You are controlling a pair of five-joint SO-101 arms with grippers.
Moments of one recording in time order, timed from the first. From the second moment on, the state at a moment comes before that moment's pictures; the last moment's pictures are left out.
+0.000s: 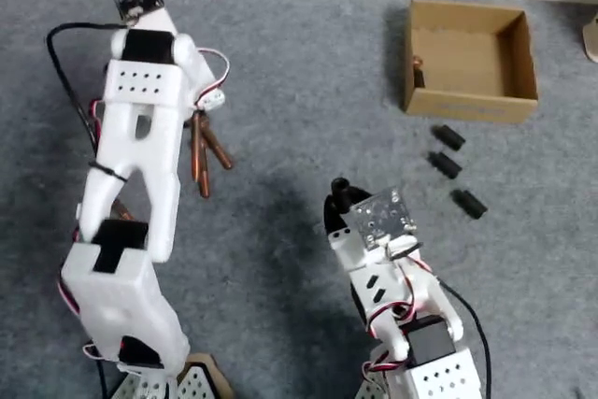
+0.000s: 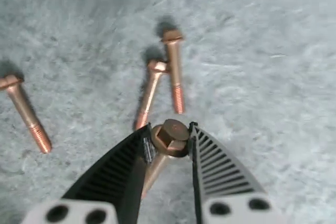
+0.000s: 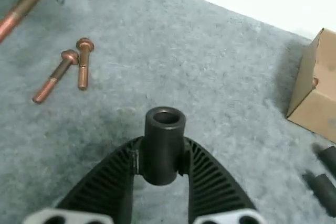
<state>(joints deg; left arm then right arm) -0.7 15.9 -27.2 92.1 38.0 -24.4 -98.9 89.5 38.6 12.5</state>
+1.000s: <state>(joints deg) 10.2 -33.6 35.2 43.0 42.6 -30.9 -98.9 94.7 38.2 12.5</state>
